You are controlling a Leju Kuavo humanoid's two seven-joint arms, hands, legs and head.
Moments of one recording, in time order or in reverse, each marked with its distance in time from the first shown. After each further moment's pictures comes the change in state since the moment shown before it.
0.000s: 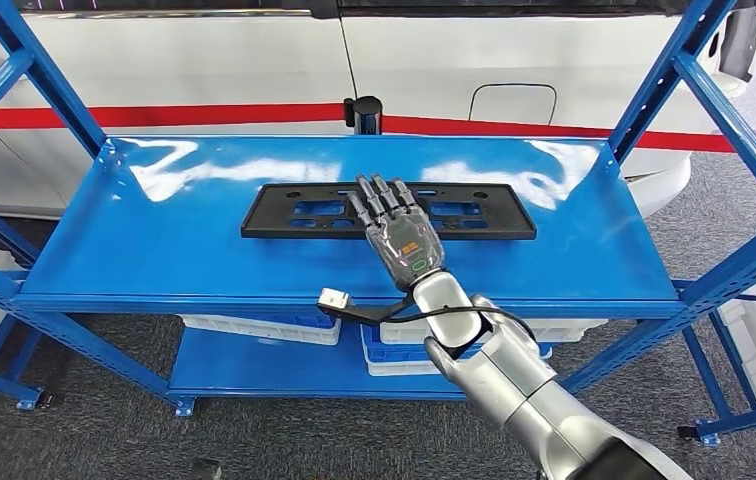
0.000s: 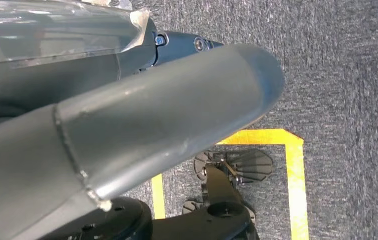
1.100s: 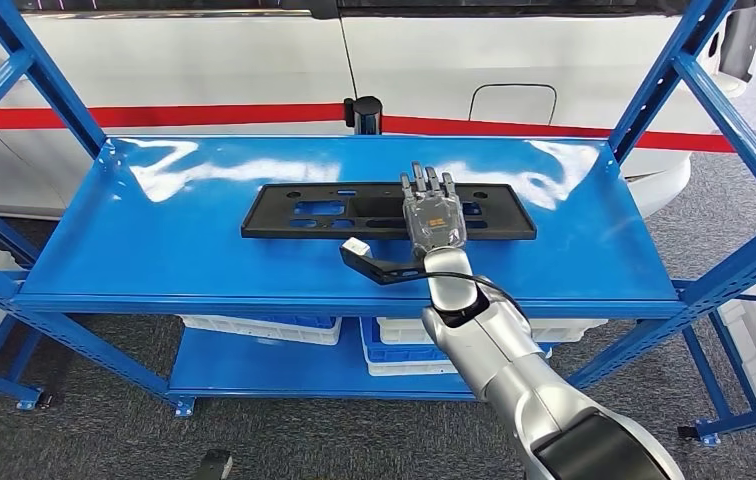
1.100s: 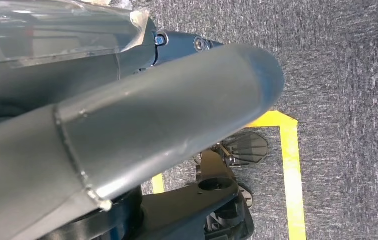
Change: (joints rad) left arm -0.031 -0.025 0.001 0.000 -0.011 -0.034 0.038; right arm -0.100 0.129 -0.246 0.307 0.025 0.068 0.155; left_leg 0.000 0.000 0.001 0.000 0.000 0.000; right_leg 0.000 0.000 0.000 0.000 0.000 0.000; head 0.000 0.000
